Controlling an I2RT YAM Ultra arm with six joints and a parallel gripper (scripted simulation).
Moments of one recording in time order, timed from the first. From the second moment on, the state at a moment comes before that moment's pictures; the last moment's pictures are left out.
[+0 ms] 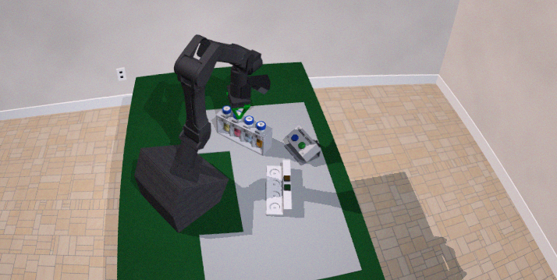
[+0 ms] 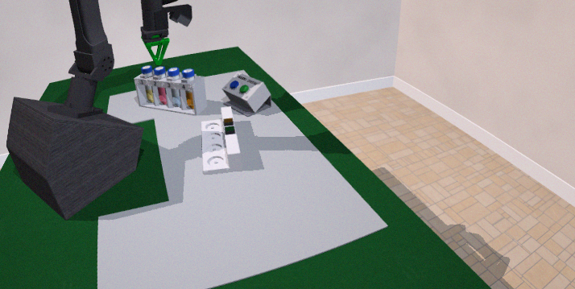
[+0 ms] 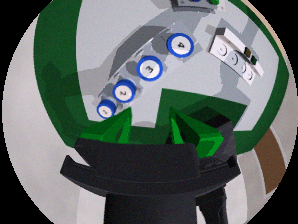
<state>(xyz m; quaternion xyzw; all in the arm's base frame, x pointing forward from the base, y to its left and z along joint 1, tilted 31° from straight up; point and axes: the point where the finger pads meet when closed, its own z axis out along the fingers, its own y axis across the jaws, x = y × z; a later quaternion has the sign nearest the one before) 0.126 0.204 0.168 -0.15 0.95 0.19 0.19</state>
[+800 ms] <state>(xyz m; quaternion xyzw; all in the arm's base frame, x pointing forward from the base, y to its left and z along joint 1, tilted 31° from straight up) 0.072 0.269 0.178 0.17 0.95 0.23 0.13</state>
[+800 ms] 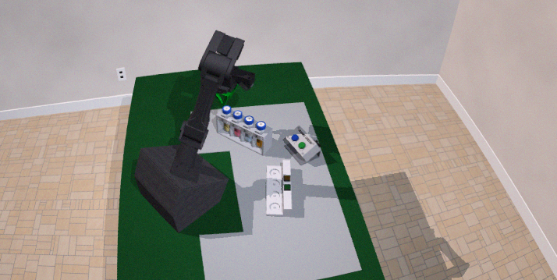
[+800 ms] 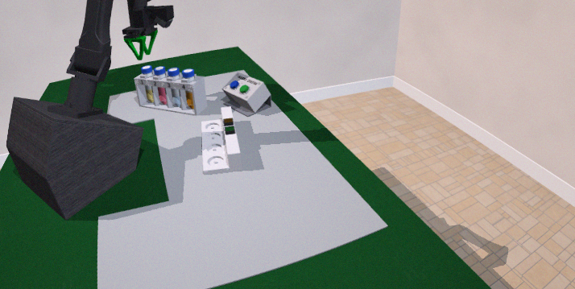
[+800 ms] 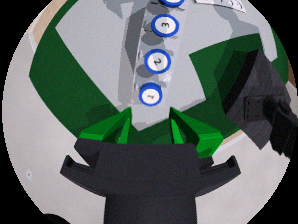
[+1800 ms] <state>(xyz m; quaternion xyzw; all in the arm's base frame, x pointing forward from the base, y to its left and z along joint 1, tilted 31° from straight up) 0.086 0.282 0.147 0.18 0.95 0.23 0.13</state>
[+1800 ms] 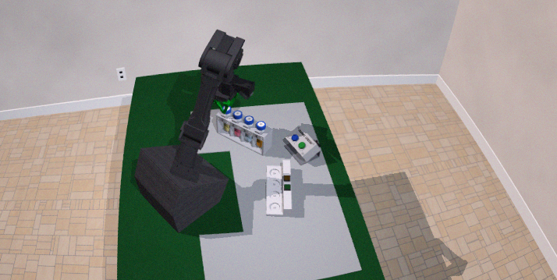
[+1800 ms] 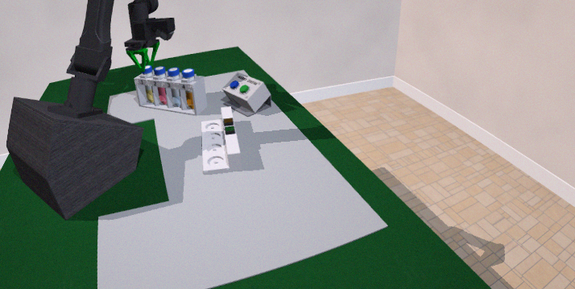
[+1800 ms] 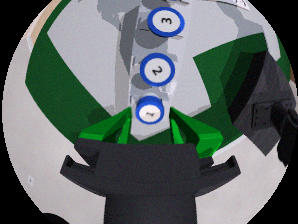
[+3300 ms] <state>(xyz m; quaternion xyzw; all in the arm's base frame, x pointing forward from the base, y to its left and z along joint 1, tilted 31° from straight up) 0.089 0.286 0.140 0.03 0.96 0.21 0.17</state>
